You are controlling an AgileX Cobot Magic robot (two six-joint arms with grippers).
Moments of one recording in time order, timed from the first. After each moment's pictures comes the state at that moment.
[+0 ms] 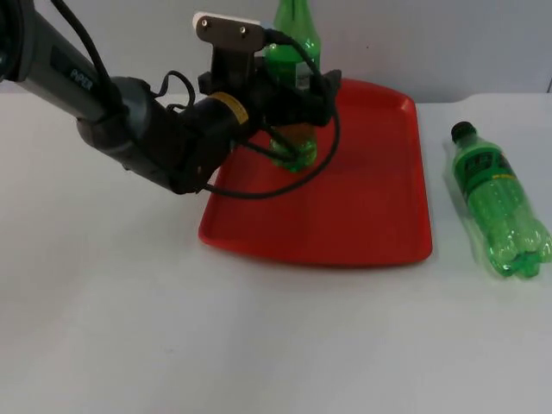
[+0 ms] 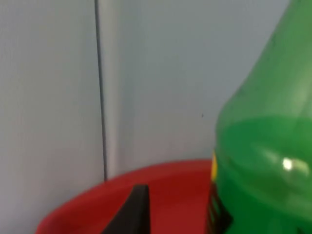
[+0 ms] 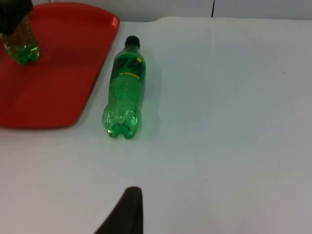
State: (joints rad) right arm 0.10 0.00 -0.52 -0.06 1.08 0.02; left arm -0.40 2.48 -1.49 0.17 -0.85 -0.17
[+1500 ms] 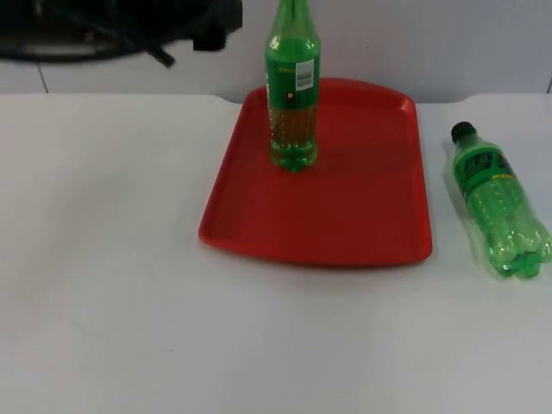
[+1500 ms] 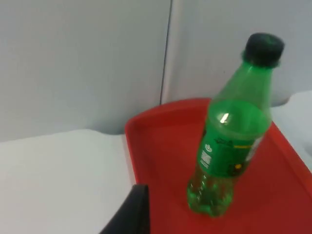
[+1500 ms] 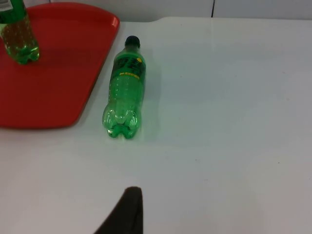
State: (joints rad) right arm 0.10 0.00 -0.52 -0.06 1.08 0.02; left arm -0.40 1.56 -0.87 -0.04 -0.22 -0.08
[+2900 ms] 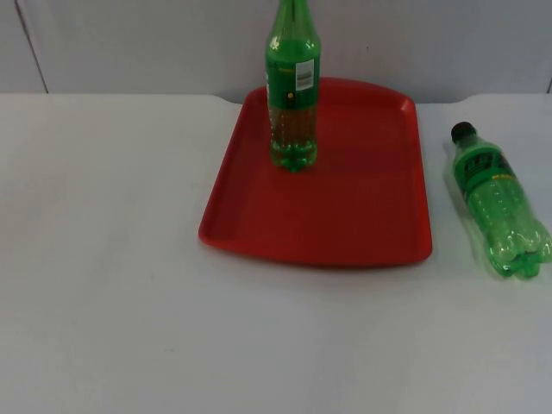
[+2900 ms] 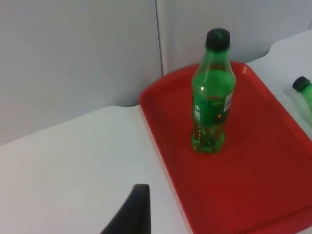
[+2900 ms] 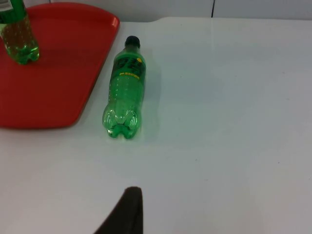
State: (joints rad) right arm 0.10 0.00 -0.52 -0.06 1.08 0.02; left arm -0.40 1.09 -0.94 -0.02 0.44 0.07
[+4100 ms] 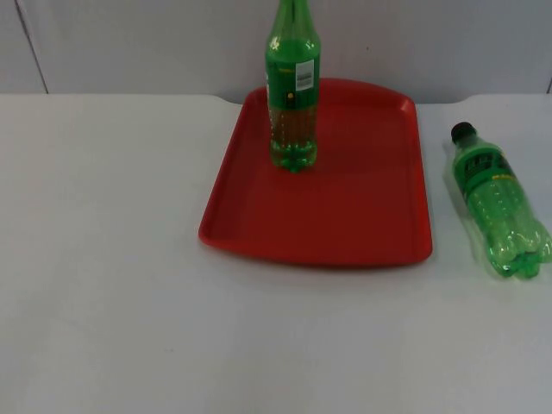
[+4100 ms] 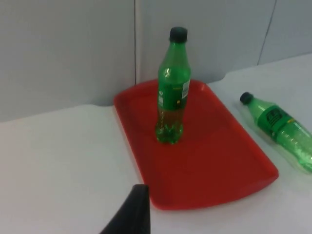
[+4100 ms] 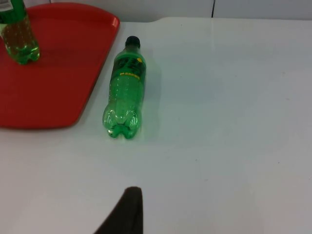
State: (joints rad) right arm 0.10 0.00 -0.52 -0.06 1.08 0.02; left arm -0.40 0.40 -0.55 -0.15 0.54 0.08
